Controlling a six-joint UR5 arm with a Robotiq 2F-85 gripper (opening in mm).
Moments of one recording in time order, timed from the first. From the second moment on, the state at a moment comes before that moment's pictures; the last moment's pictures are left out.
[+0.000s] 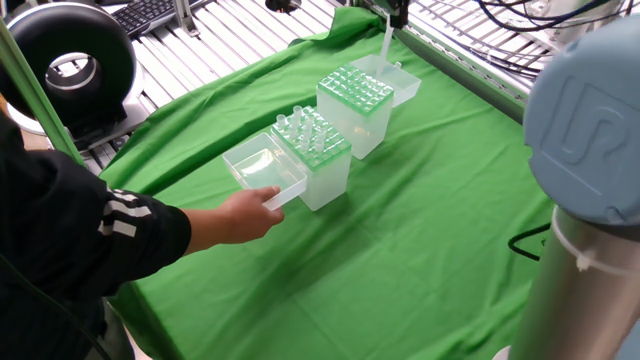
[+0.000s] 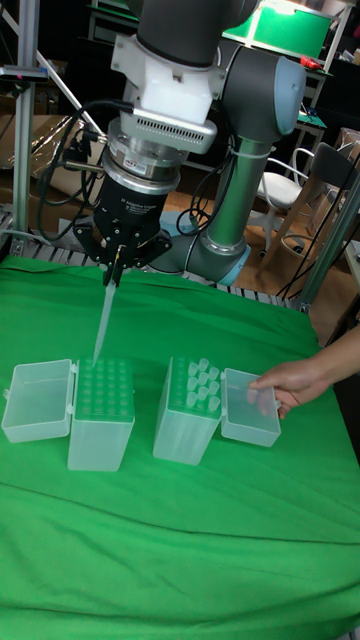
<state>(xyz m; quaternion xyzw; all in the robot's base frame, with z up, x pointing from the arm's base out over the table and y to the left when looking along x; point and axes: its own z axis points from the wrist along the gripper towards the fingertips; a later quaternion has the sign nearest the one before) 0.534 -0.111 0.278 0.10 -0.99 0.03 0.08</state>
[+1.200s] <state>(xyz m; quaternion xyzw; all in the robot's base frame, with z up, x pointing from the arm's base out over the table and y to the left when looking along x) 0.531 -0.114 0.270 0.10 -0.99 0.01 0.09</state>
